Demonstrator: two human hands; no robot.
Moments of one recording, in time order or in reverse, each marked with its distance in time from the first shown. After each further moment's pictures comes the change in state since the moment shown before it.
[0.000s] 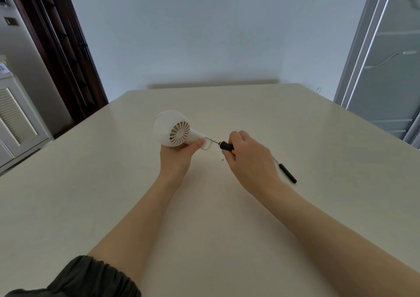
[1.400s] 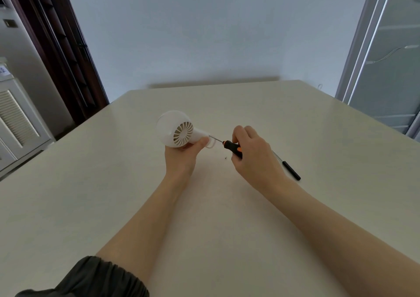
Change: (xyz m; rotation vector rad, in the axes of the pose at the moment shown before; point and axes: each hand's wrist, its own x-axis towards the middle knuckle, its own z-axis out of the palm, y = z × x) left_hand -0.007 0.004 0.004 -0.017 0.030 -0.007; right_hand 0.000 0.001 -0.004 0.177 -0.005 0.013
